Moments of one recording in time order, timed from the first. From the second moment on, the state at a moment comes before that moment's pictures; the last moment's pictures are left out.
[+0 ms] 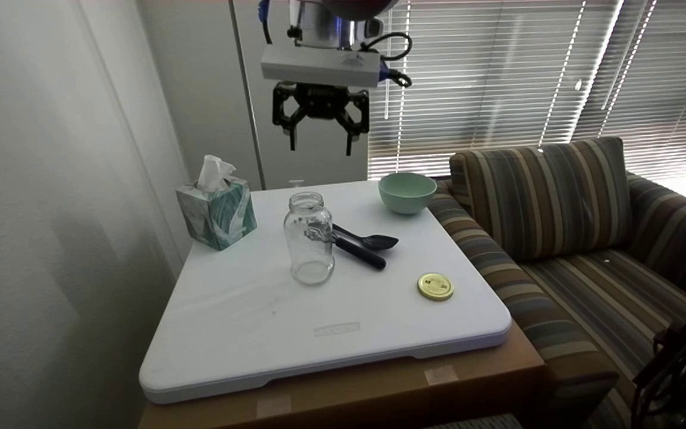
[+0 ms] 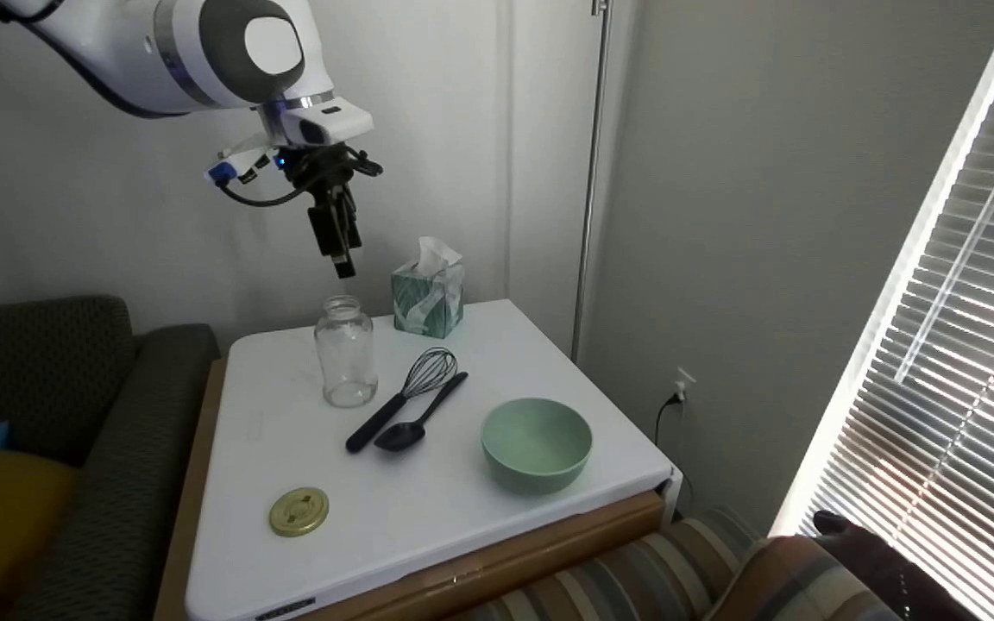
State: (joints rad) arm 0.21 0.60 0.03 -1.59 -0.18 2.38 1.14
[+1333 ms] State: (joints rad) arm 0.25 0.66 0.00 -1.68 -0.17 2.51 1.14
